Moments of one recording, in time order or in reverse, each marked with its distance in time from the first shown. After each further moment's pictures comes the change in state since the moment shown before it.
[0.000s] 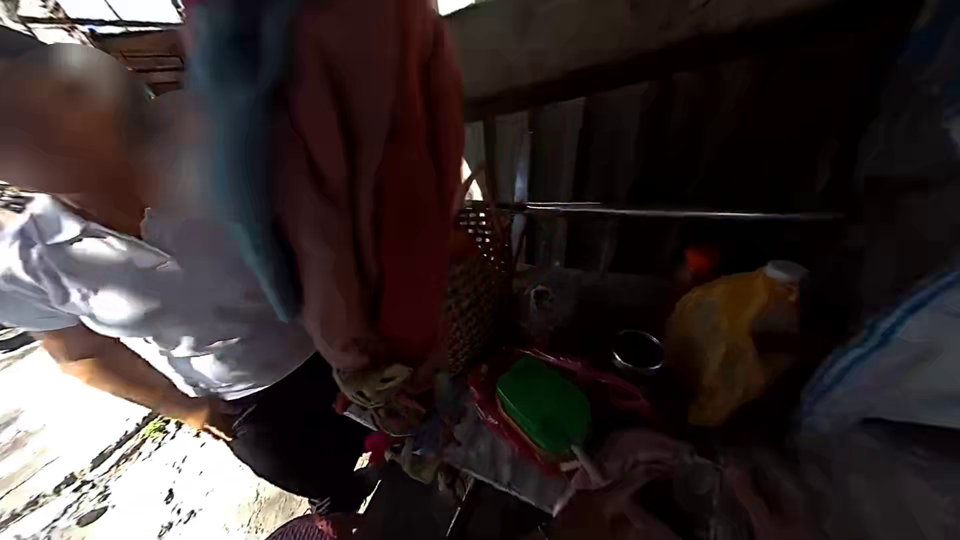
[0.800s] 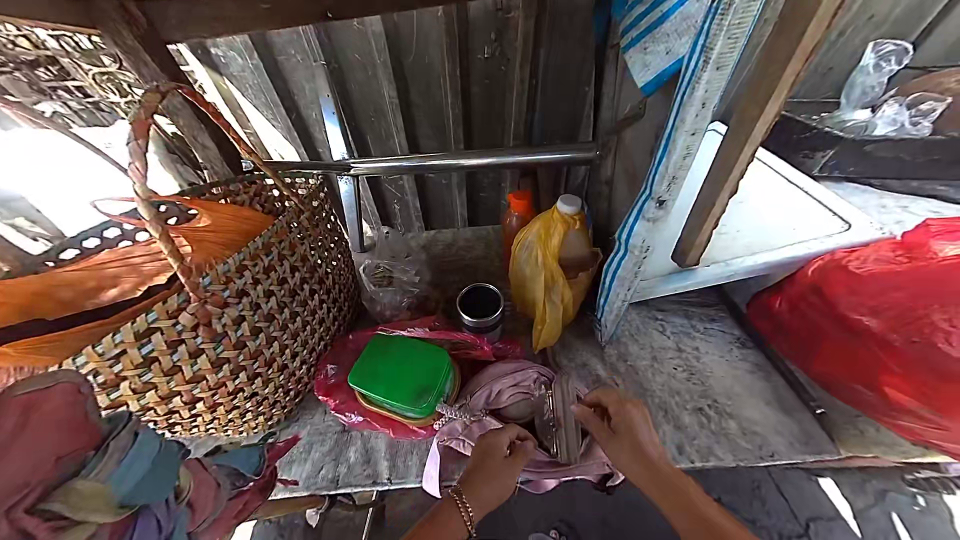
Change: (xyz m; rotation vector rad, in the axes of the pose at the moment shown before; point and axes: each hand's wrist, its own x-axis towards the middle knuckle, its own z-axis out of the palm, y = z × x) left_hand 0.057 0.013 0.023 0.102 -0.153 -0.108; right_hand -0.026 -0.031 -0.021 -0.588 0.121 -0.158
